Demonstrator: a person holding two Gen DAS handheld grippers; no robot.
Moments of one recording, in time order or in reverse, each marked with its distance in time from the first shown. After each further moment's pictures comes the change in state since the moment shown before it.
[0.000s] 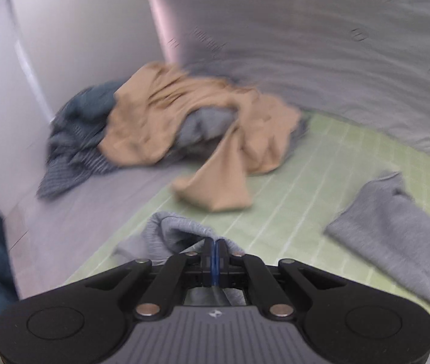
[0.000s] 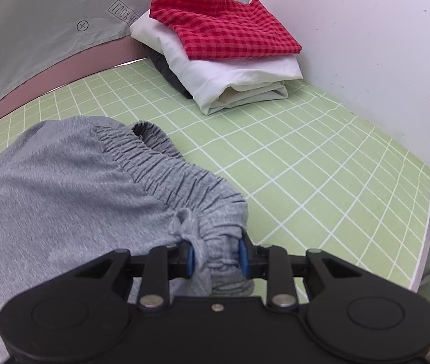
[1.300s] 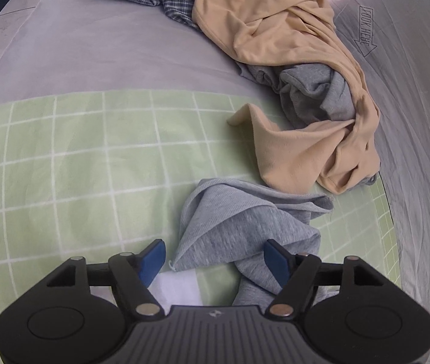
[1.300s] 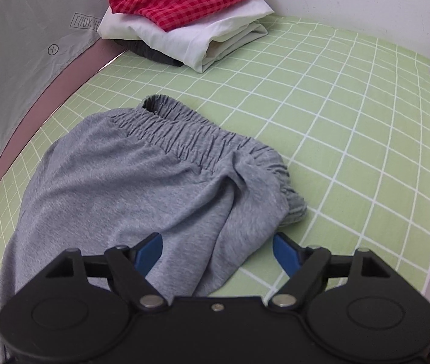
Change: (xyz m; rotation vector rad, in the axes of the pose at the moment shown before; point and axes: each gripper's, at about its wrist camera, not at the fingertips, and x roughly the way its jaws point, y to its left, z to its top) left arm 0.095 0.118 -0.038 -0.919 0.337 -0.097; right arm -0.013 0.008 -0.030 0.389 0.153 0.101
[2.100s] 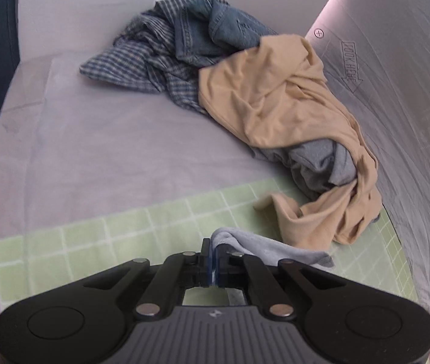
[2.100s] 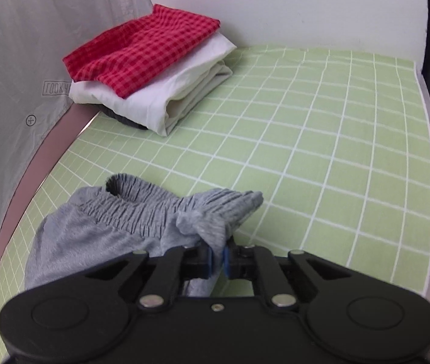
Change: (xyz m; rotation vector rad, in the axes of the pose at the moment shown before) left arm -0.057 0.044 0.068 0.176 -0.168 0.043; right arm -0.007 -0.052 0.053 0.099 -0.130 0.043
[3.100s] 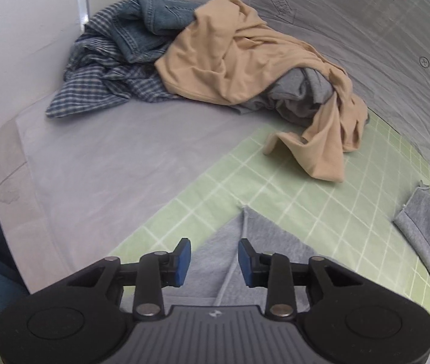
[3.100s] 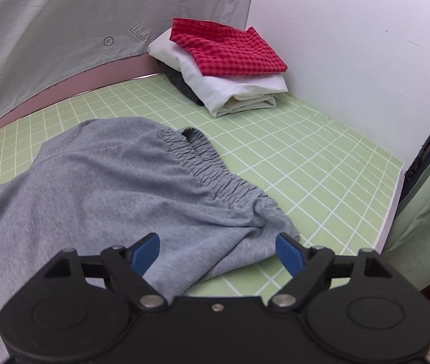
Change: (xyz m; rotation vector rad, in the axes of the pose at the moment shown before) left arm 0.004 0.011 -0.018 0.488 0.107 -0.065; right arm -0.088 0.059 -0.113 -0.504 -0.098 -0.123
